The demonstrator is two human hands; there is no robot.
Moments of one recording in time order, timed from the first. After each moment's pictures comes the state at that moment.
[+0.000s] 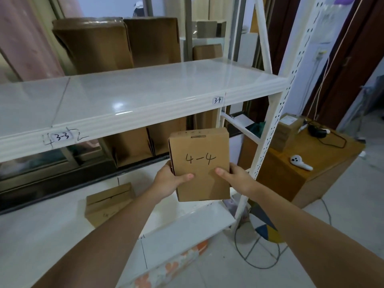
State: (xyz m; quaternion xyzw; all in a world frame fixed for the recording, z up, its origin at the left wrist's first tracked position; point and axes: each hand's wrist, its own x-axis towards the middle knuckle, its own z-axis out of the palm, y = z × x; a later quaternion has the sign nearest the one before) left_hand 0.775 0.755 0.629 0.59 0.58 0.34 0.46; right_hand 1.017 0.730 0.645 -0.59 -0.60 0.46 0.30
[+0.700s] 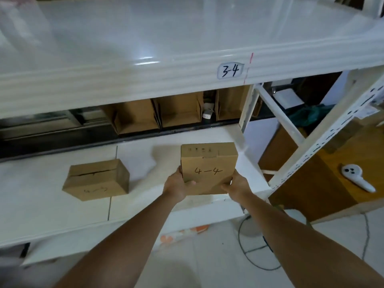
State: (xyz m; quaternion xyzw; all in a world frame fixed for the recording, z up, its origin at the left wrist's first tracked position) left_hand 0.843 0.876 0.448 0.49 0.74 0.22 0.40; right_hand 1.062 0.910 0.456 -0.65 -0.62 0.42 0.14
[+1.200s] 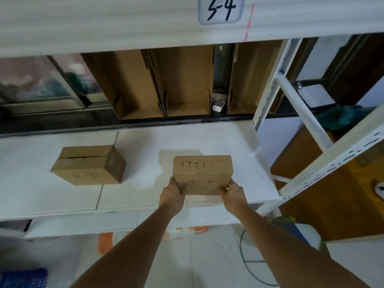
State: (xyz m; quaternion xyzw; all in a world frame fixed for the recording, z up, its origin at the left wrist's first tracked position) left_hand 0.874 0.869 0.366 0.40 0.81 0.23 0.36; right_hand 1.069 0.927 0.386 -0.61 -0.64 0.45 0.15
